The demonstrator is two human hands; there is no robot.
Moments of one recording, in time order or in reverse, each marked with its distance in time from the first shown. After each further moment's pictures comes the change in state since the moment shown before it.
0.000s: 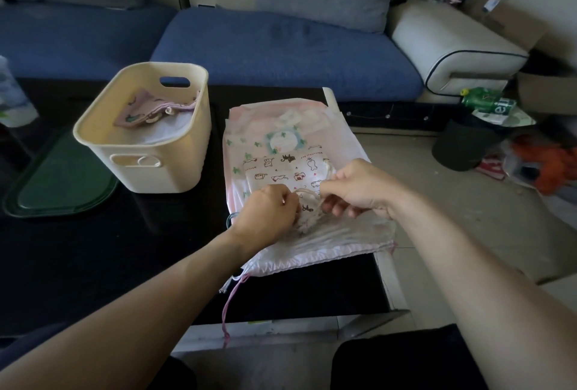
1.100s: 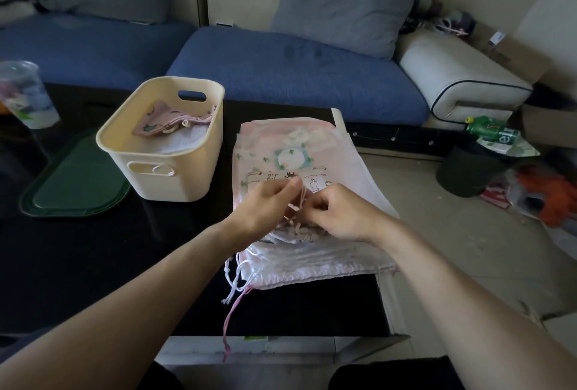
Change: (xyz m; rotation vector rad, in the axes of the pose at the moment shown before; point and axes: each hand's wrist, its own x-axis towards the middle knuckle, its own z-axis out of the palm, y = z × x) left_hand 0.000 0.009 -0.032 -0.458 -0.122 0.089; right_hand 0.000 -0.006 0.024 -0.191 -0.092 -0.373
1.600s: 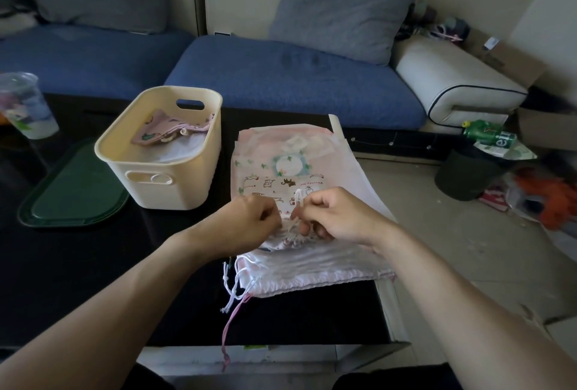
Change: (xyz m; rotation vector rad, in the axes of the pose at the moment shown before) left_hand -0.008 -0.005 -0.029 0.701 -0.043 0.101; right_hand -0.003 -0.002 -0.003 0.214 0.019 0.052
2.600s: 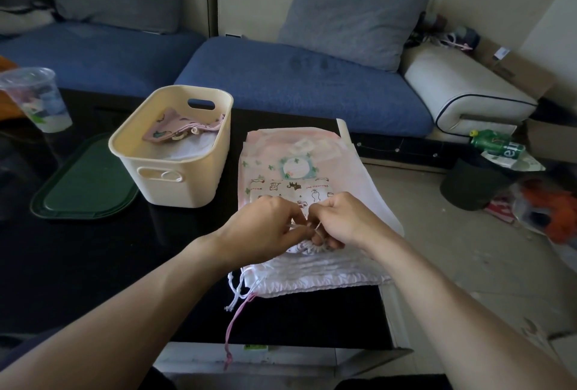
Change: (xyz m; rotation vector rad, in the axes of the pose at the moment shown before) left_hand -0.002 0.013 0.013 0.136 0.104 0.186; right_hand -0.002 -0.015 0.011 -0.115 0.105 0.175
